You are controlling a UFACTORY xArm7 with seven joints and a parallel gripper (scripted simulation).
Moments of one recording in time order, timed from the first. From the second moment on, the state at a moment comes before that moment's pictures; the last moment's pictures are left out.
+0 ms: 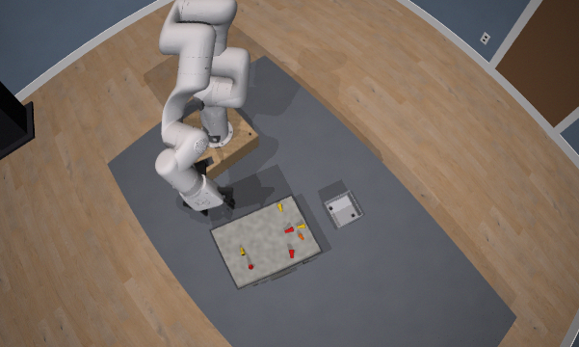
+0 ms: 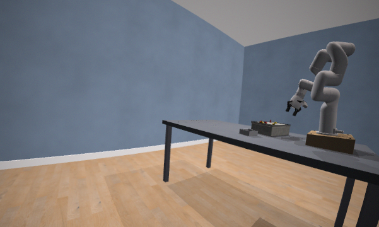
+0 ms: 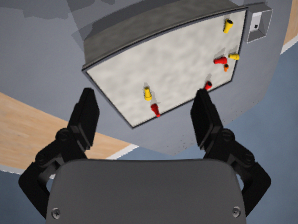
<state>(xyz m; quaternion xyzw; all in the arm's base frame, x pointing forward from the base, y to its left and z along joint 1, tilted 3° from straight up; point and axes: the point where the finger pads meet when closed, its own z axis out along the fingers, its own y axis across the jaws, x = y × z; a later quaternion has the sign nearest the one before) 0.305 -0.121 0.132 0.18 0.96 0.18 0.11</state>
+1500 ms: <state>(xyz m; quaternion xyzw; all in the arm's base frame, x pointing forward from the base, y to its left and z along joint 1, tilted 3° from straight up) 0.426 -0.116 0.208 0.12 0.99 0.02 0.02</state>
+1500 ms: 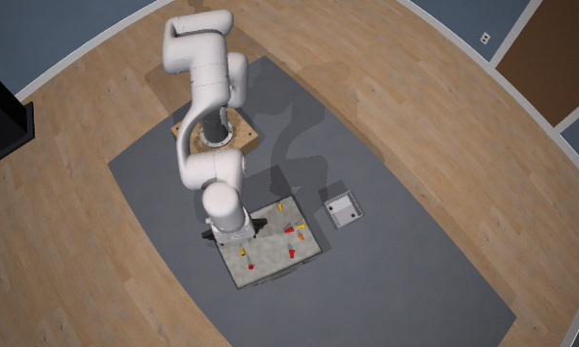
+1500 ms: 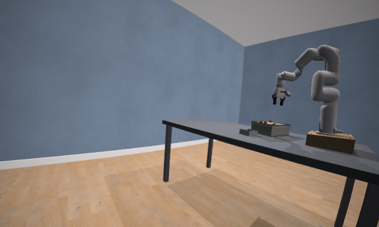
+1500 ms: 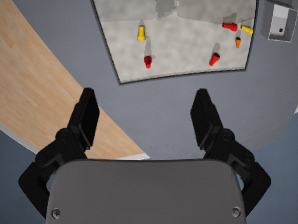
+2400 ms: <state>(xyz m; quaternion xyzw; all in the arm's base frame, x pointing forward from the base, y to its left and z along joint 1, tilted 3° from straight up) 0.435 -0.115 0.132 0.12 0.99 0.02 0.01</state>
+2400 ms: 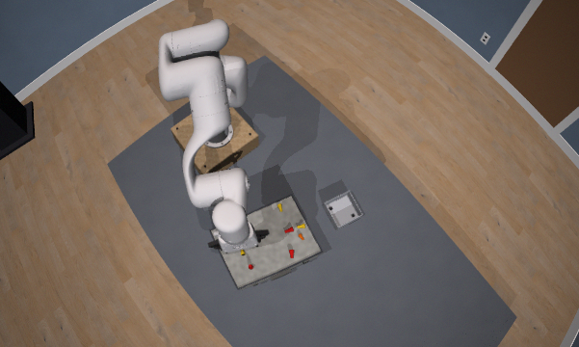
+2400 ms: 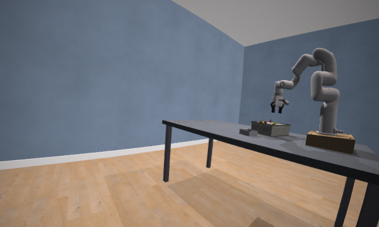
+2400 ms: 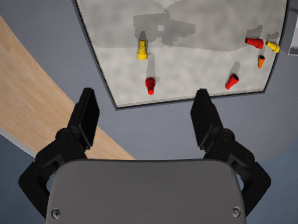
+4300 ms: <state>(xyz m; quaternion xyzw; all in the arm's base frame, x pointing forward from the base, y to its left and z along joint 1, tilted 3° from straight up) 0.436 -0.114 0.109 0.12 0.99 0.02 0.01</state>
